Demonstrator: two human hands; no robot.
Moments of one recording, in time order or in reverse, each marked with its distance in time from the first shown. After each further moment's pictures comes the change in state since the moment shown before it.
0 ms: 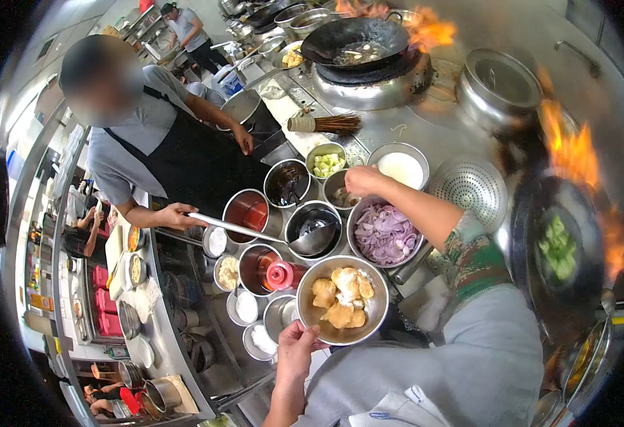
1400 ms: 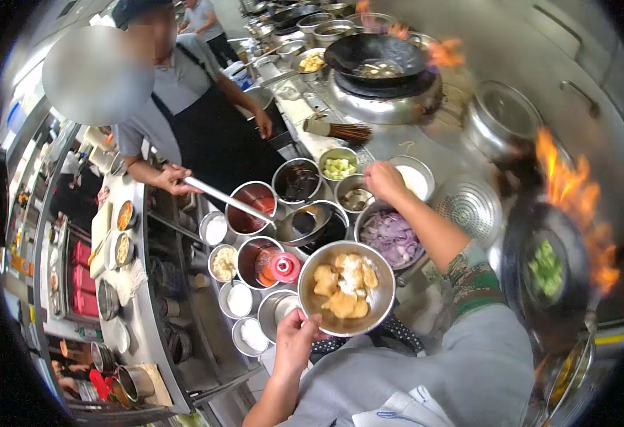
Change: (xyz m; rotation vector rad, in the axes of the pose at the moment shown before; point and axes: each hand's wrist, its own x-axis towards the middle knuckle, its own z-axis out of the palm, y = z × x) left_hand -0.001 0.002 -0.006 -0.081 -0.097 0.110; right_hand -0.026 -0.008 -0.004 -0.125 0.451 0.001
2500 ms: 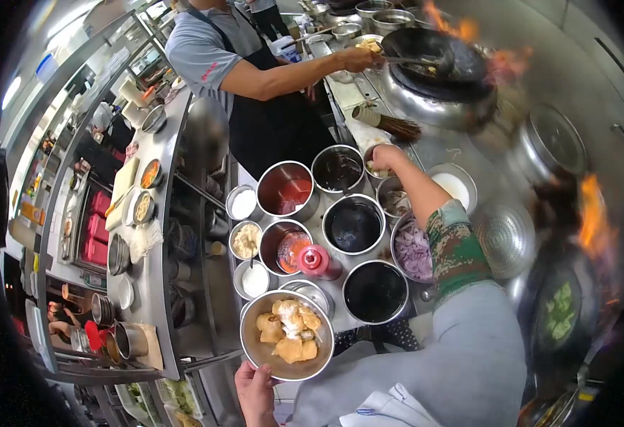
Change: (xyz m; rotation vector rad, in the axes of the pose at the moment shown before) left_hand -0.104 -0.028 -0.054 -0.170 0.601 0.127; right_hand 0.145 -0.003 0.101 -0.029 -0.529 -0.012
